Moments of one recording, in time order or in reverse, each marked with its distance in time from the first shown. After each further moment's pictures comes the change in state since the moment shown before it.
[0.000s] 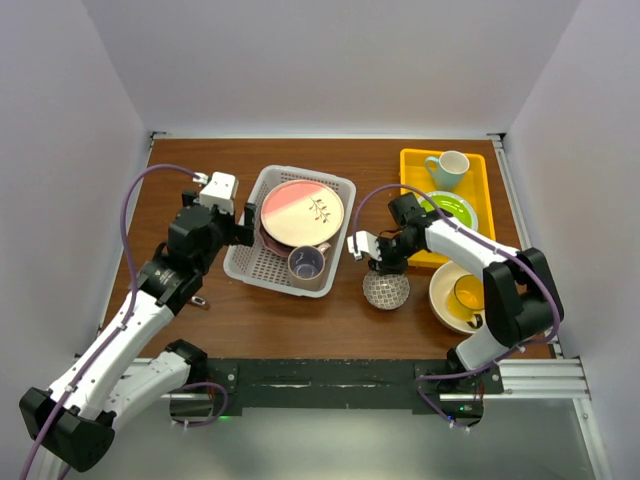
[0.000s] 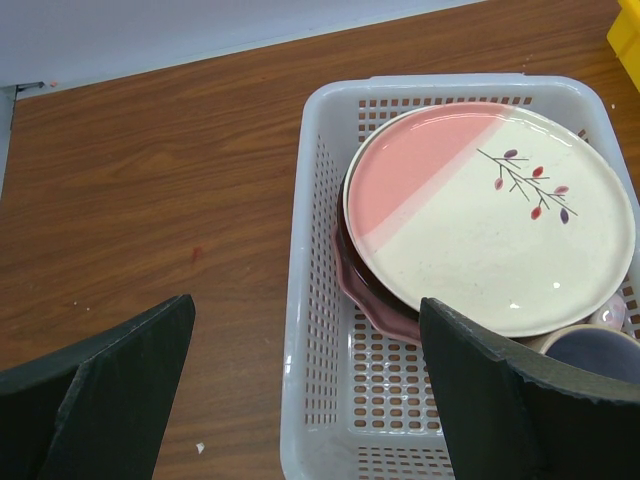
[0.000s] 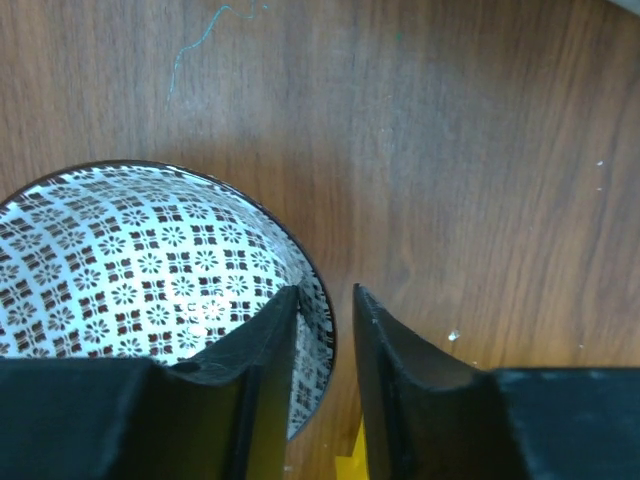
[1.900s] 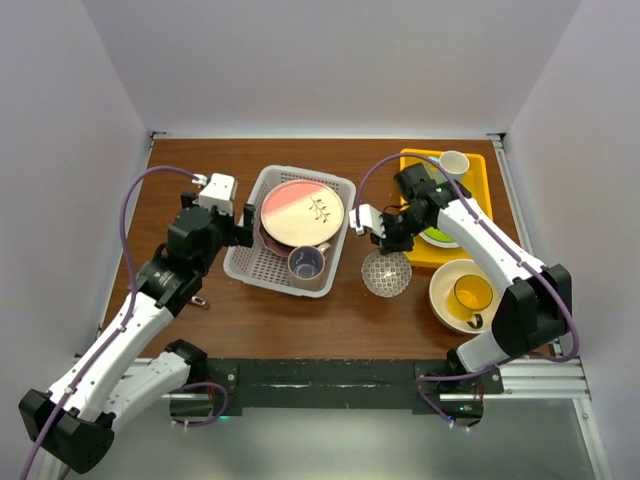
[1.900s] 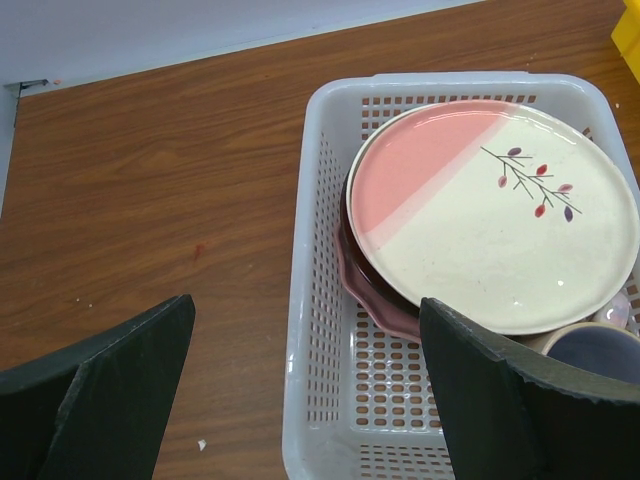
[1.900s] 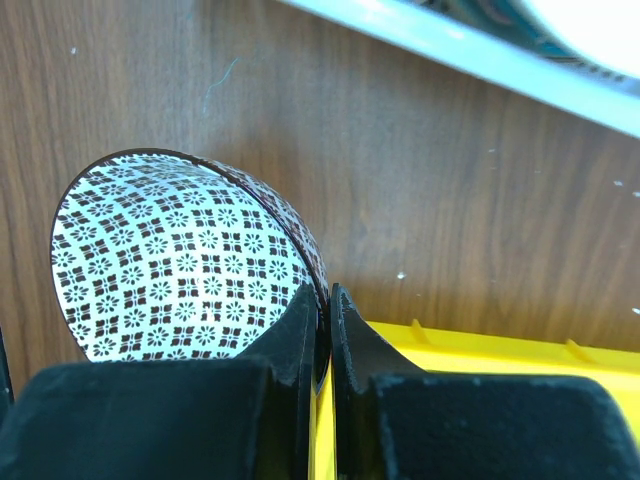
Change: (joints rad) left arm 0.000 -0.011 -0.010 0.000 -0.007 0.000; right arm 0.006 -0.066 0.293 -0.330 0.002 0.044
